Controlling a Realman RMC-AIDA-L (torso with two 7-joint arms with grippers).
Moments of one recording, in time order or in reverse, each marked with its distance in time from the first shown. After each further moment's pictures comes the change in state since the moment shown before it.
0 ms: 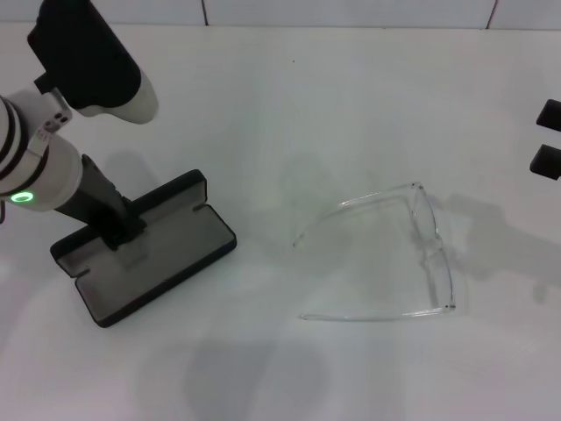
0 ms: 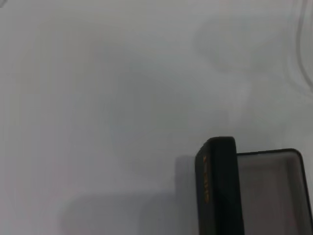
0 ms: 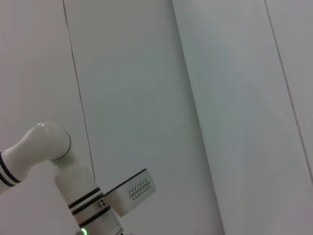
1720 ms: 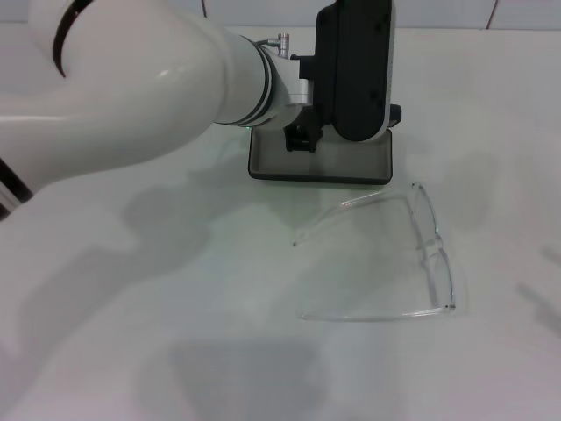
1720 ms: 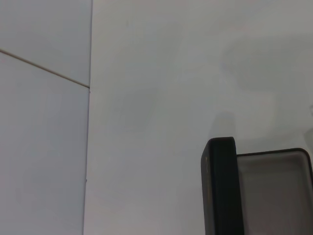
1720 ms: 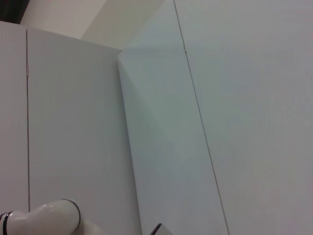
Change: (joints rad) left arm -0.347 -0.013 0.392 -0.396 0.033 -0.655 0.225; right arm -0.229 0.024 0.401 0.155 -0.016 -0.311 -0.194
